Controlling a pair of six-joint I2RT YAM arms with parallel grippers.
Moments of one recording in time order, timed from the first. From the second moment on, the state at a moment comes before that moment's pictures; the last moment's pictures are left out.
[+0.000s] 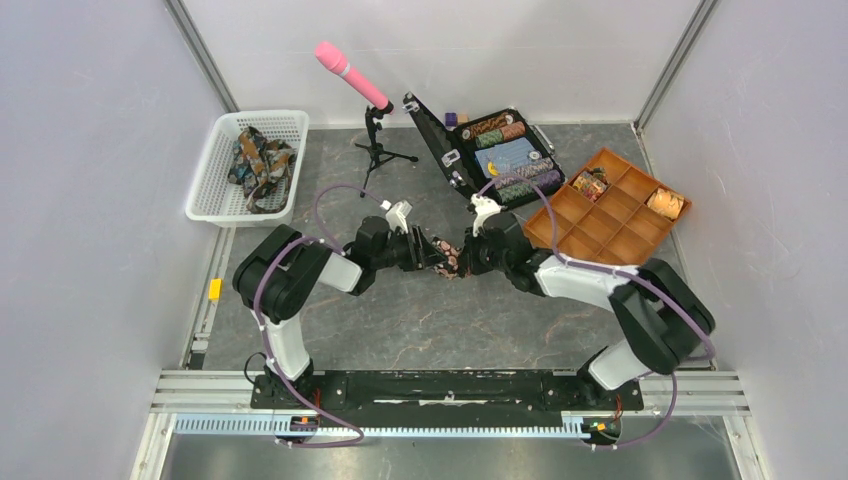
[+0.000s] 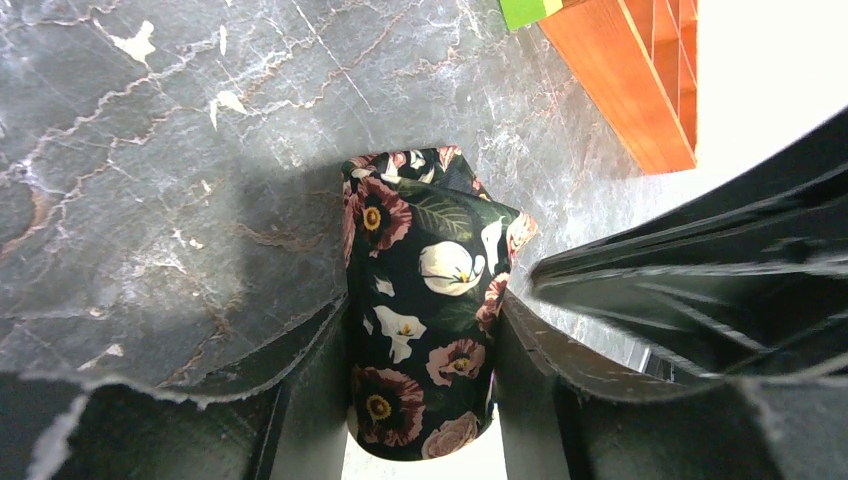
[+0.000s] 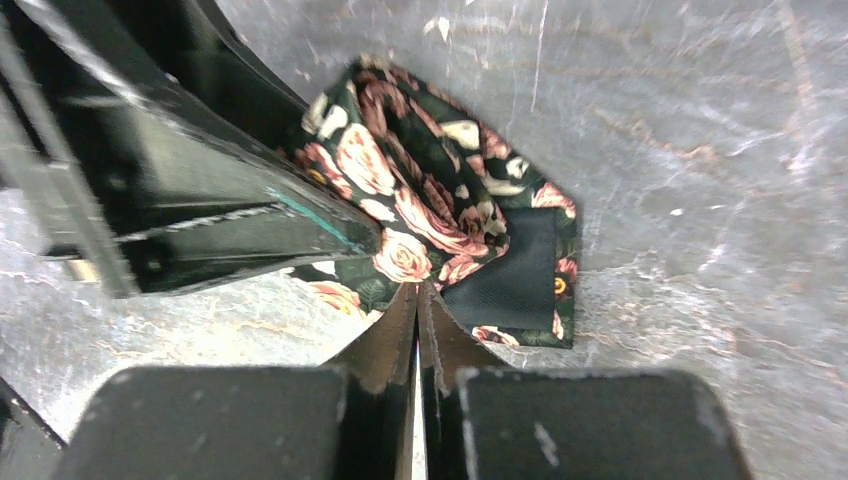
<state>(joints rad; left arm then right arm) -0.53 1.86 0.63 0.79 0.48 -0.72 0.67 1.57 0.71 0.20 -0.09 0.39</state>
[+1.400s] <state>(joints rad) -0.59 1.71 0.66 0.46 0.40 -0.69 0.10 1.43 0.68 -0.13 0.20 0.24</state>
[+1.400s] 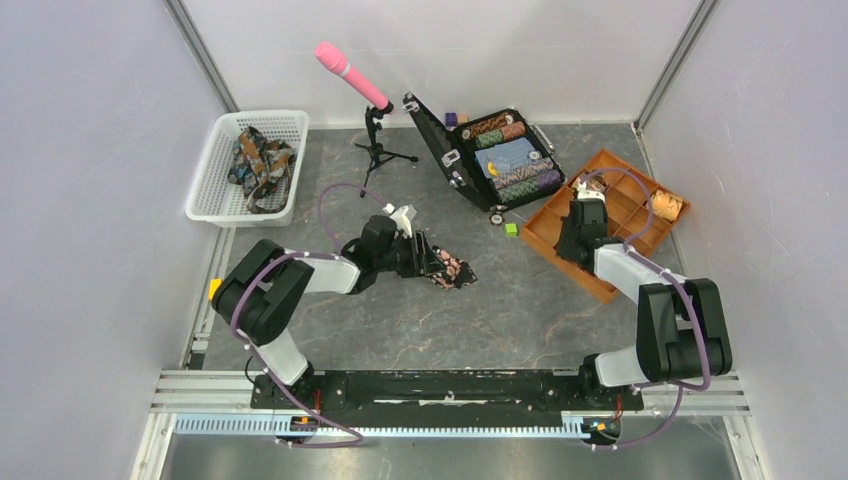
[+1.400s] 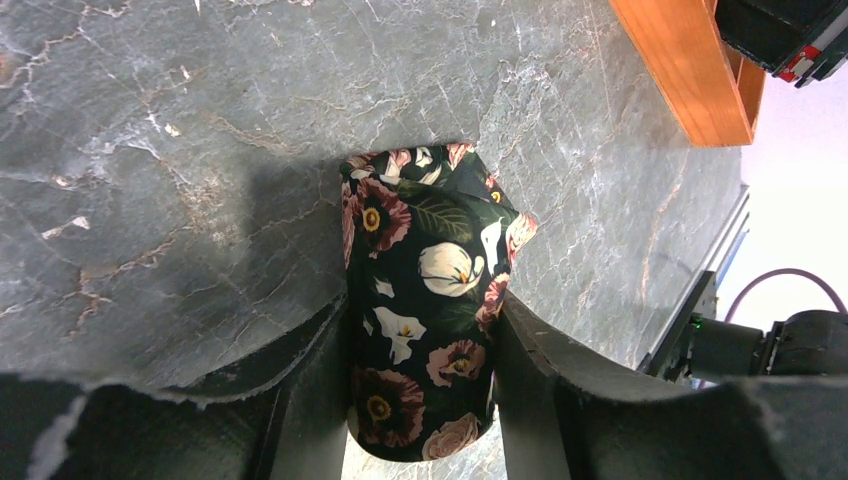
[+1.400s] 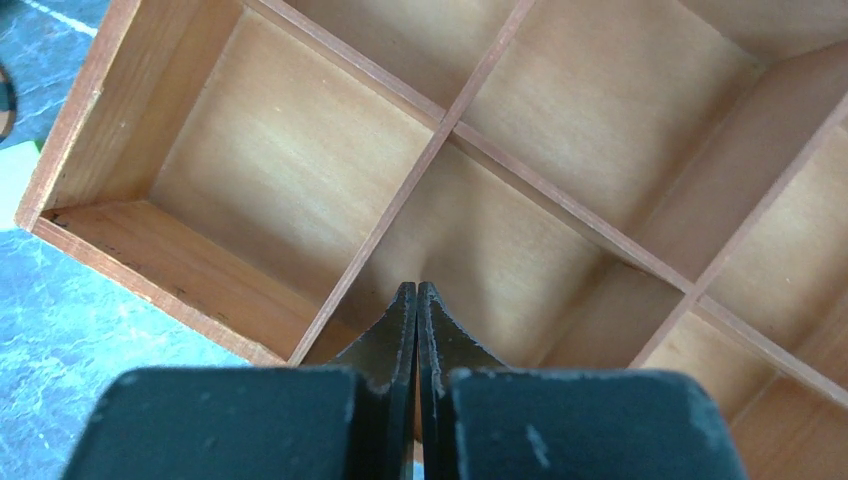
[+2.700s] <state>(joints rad) -0.61 1.40 0.73 -0.10 0.20 -0.44 0.71 0.95 0.29 -0.18 0.03 0.43</state>
